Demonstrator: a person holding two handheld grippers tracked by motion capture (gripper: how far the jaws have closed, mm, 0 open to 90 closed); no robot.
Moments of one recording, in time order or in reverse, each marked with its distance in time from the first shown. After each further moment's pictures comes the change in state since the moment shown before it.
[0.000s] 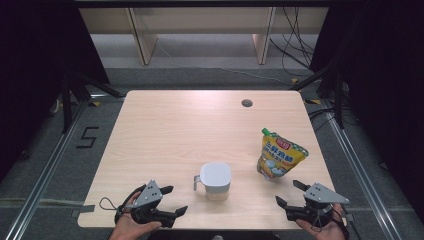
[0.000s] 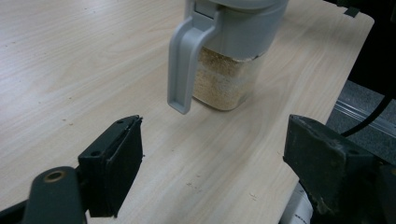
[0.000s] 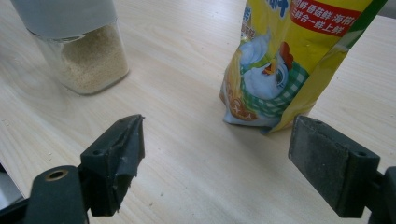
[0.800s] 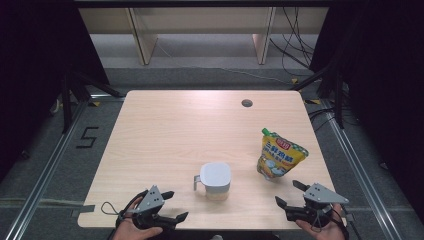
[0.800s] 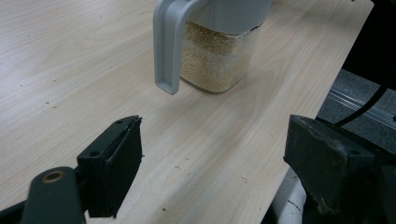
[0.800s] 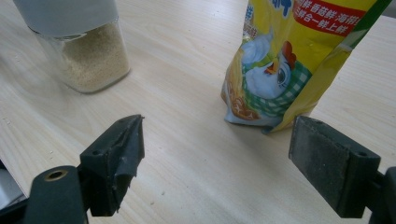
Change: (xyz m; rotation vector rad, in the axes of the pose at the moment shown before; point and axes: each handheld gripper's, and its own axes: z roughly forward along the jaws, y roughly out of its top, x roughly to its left) left arm -0.004 -0.008 0.001 0.038 -0.004 0.008; right arm 0.000 0.000 0.000 0.010 -0.005 -0.013
